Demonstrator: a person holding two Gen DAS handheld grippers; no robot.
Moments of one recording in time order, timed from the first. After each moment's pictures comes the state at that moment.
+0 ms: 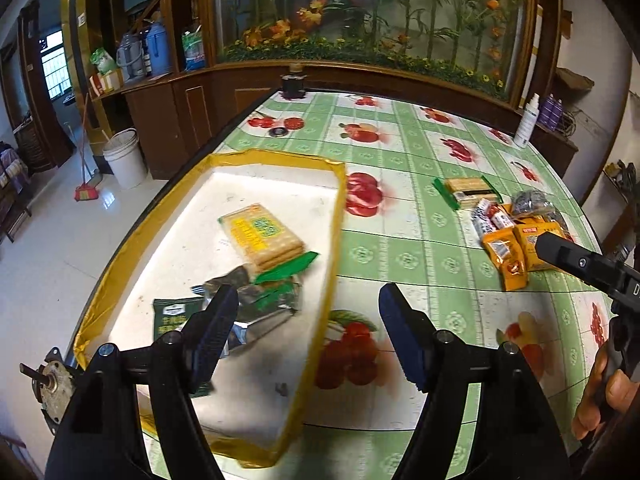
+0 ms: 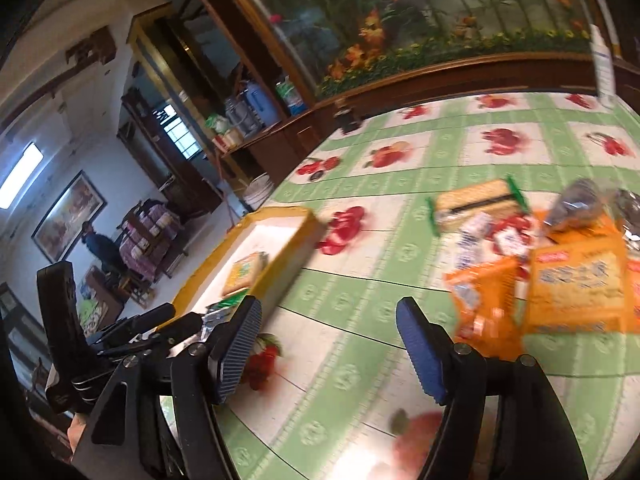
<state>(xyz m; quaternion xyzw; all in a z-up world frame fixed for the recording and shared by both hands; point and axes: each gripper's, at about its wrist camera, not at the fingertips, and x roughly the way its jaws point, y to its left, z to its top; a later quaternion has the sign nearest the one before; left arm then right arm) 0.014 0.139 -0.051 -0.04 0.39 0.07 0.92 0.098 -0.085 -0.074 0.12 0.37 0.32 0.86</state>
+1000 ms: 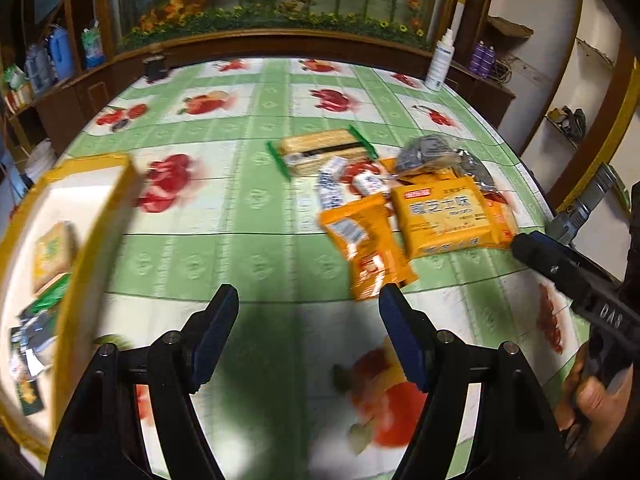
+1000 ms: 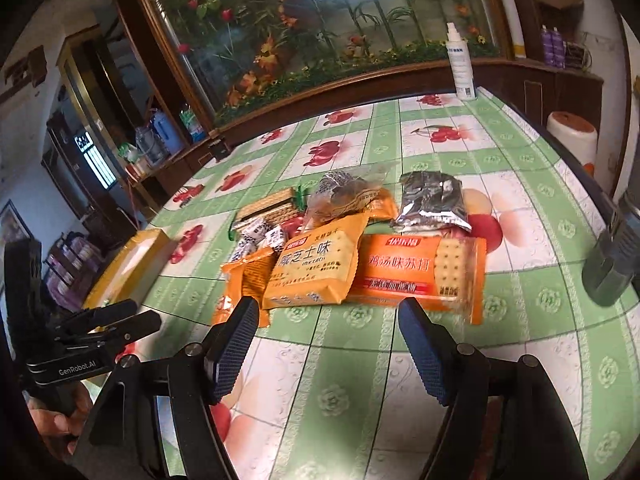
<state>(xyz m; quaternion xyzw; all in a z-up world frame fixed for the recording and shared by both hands) 0.082 -0.012 -0.079 -0.02 0.45 -0.07 0.89 0.092 -0.231 -0.093 0.10 0.37 0.16 0.91</state>
